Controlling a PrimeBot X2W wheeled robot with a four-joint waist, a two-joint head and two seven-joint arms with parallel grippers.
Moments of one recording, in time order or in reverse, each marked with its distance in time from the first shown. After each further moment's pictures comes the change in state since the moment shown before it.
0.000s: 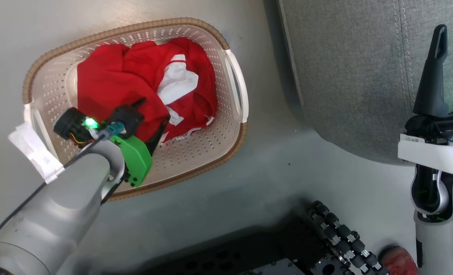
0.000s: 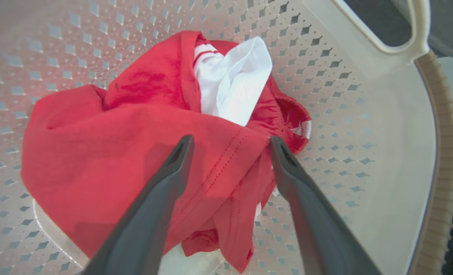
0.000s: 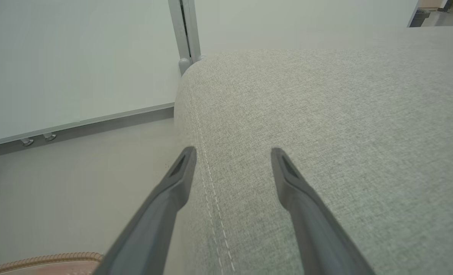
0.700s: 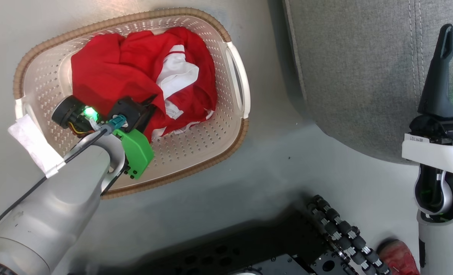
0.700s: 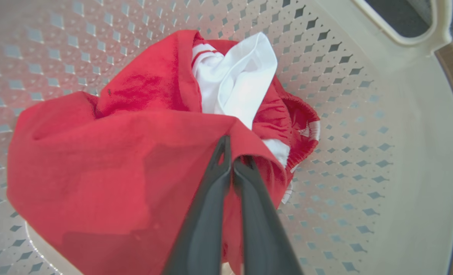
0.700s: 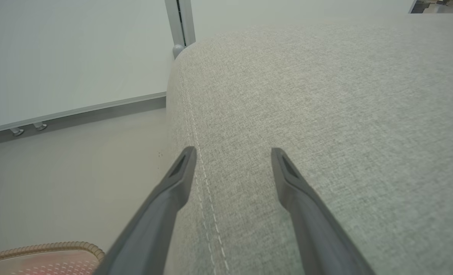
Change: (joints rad) left arm -0.025 -0.003 0.034 -0.009 0.077 0.000 0.000; right arm 0.005 0.000 -0.013 -0.007 0.002 0.000 0.000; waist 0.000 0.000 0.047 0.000
